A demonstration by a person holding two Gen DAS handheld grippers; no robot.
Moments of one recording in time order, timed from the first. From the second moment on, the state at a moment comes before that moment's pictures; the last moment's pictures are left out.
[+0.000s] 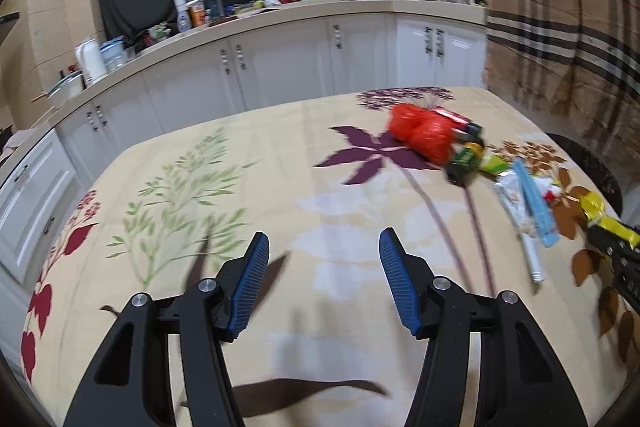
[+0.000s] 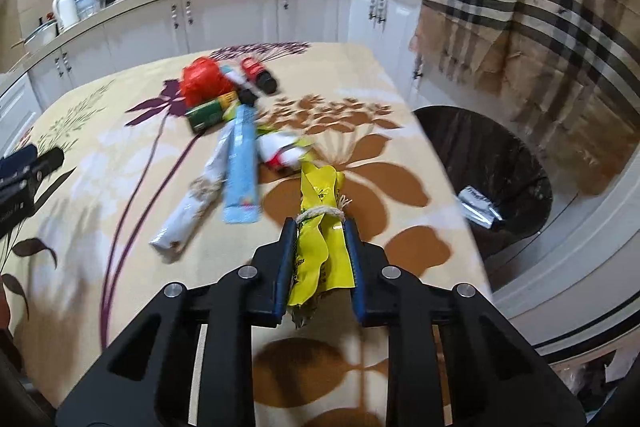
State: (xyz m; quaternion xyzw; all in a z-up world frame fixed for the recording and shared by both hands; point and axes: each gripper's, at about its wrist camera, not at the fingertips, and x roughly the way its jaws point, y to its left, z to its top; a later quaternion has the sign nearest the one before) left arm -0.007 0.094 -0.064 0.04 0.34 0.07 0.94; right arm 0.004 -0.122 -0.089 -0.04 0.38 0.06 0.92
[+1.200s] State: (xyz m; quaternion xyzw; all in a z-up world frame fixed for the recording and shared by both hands) left arm 0.025 -0.017 -0.090 0.04 0.40 -0.05 0.91; right arm 0.031 -0.201 -0.081 0.01 0.36 0.04 0.93
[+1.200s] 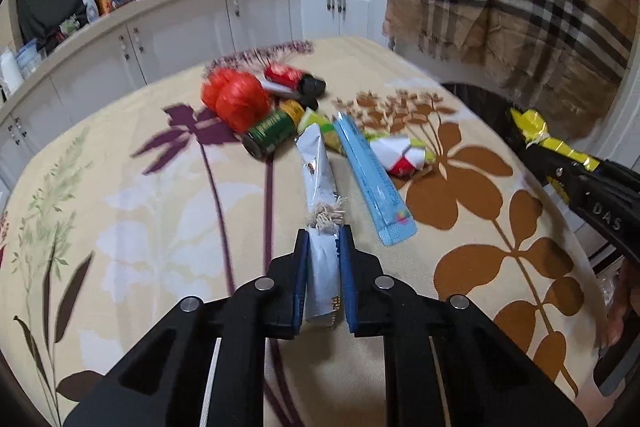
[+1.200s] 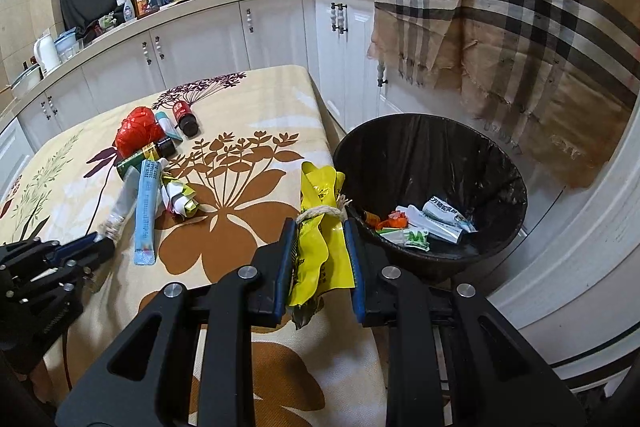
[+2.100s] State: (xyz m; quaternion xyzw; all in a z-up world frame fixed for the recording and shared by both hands) left arm 0.138 -0.139 -0.038 0.08 0.27 -0.13 0.95; right arm 0.114 -0.284 -0.048 0.01 0.28 -0.07 0.96
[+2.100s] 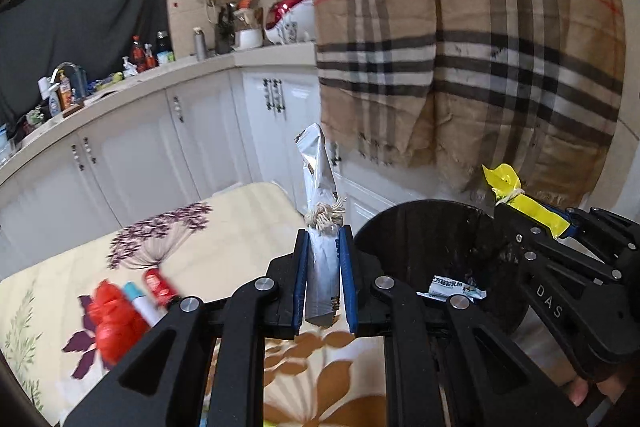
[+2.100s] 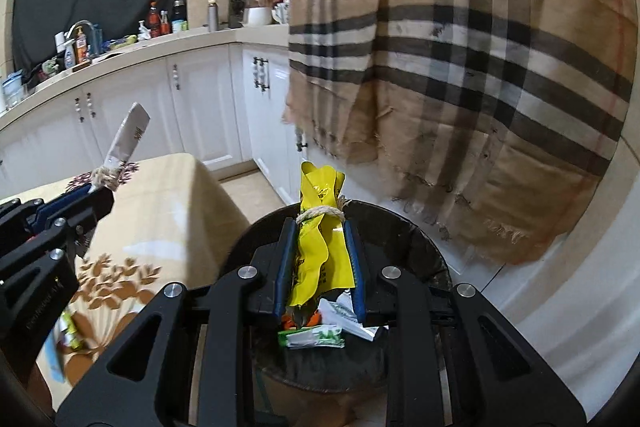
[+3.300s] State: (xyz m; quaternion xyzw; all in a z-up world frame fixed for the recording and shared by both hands) left arm 0.101 -0.034 -0.048 0.06 0.32 -0.01 0.95; right arm 0.107 -0.220 -0.051 0.01 0.32 0.00 0.95
